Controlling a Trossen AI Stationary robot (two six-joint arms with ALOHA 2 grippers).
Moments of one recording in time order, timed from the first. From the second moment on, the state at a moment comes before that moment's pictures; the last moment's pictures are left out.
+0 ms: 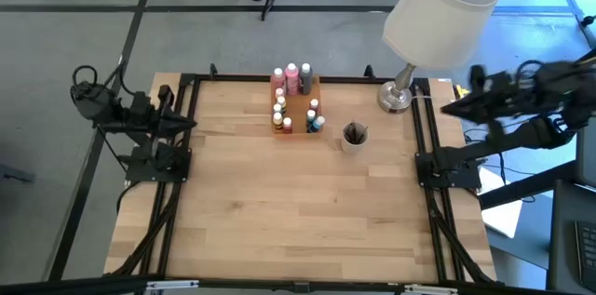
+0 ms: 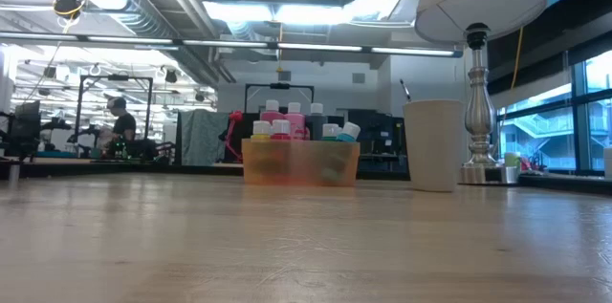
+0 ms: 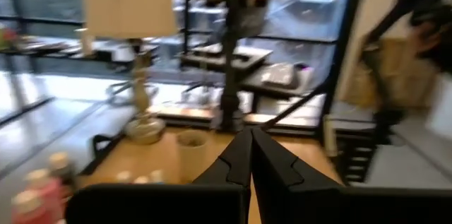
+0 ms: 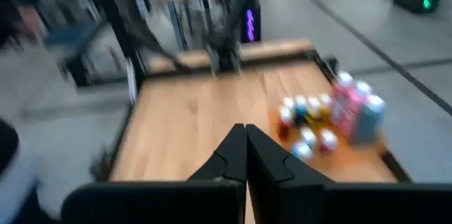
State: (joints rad) left arm -0.62 0.42 0.99 -0.60 -0.69 -0.13; right arm 0.16 0.77 1.73 -1.35 0.15 0.18
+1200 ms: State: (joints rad) left arm -0.62 0.00 0.28 -0.04 -0.35 -0.17; right arm 0.23 0.48 0.03 0.70 0.06 0.13
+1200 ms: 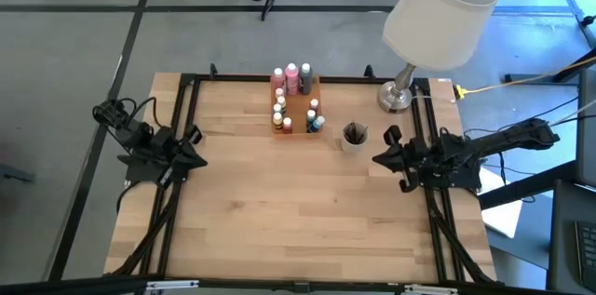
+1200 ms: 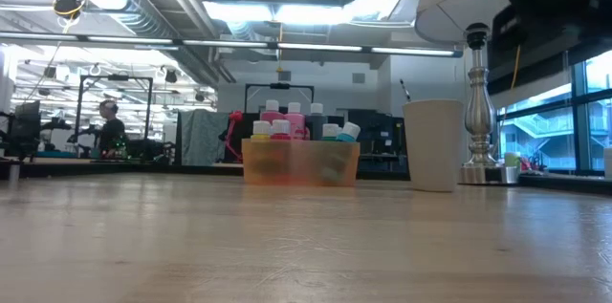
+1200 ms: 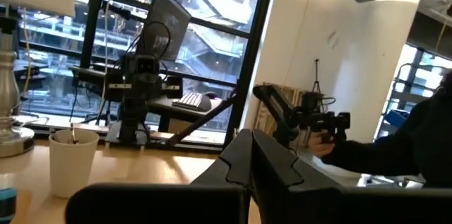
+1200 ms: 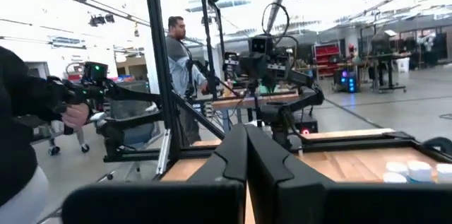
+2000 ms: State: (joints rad) left arm -0.62 0.00 0.28 -0.16 -0.40 -0.15; right arm 0.23 0.48 0.01 0.62 0.29 0.15
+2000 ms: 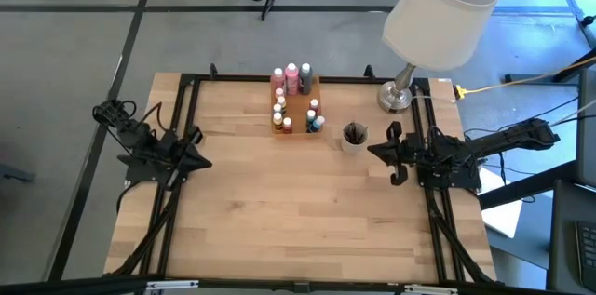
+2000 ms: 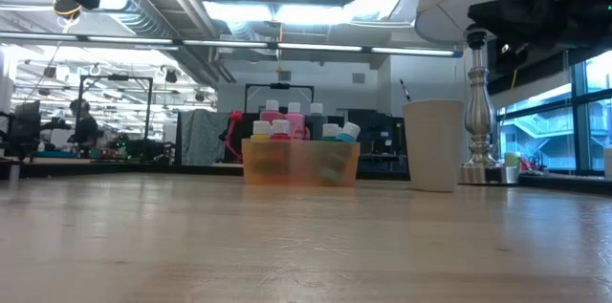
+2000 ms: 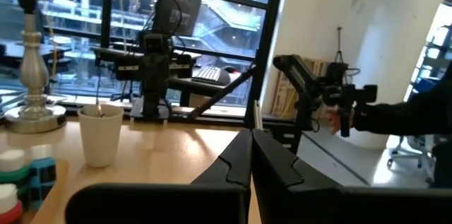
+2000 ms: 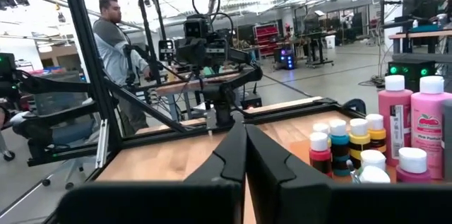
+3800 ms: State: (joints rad) left arm -0.62 0.00 0.01 0.06 -0.29 -0.08; right arm 0.23 0.48 0.01 0.62 0.29 0.14
